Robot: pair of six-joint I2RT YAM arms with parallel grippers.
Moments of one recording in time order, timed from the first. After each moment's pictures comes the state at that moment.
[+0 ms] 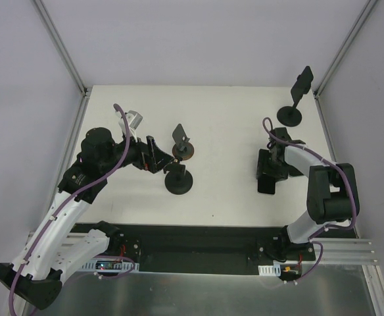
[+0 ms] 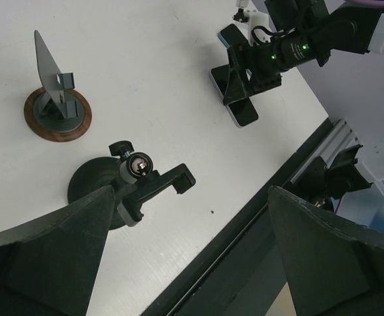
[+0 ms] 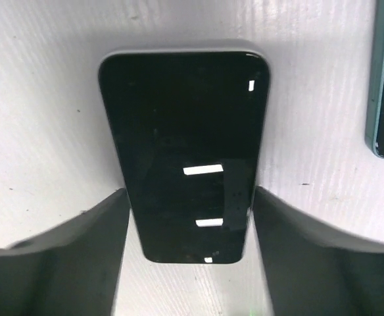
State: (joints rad) left arm -0.42 0.81 0.97 -0.48 0.47 -0.40; right arm 0.14 1.60 0.91 -0.63 0.04 0.26
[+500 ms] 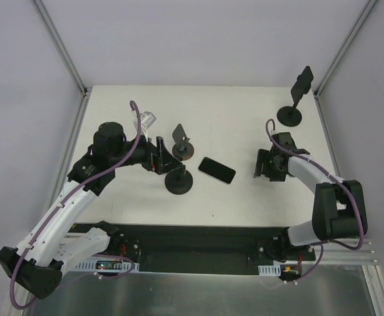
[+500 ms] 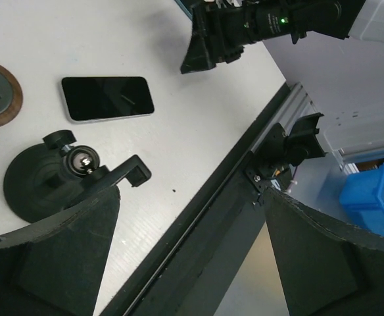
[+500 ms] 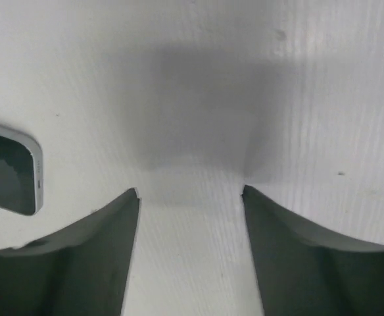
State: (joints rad) left arm -0.45 0.91 0.98 -0.47 0.61 -0.46; right arm 0.14 1.47 0.79 -0.53 -0.04 0.32
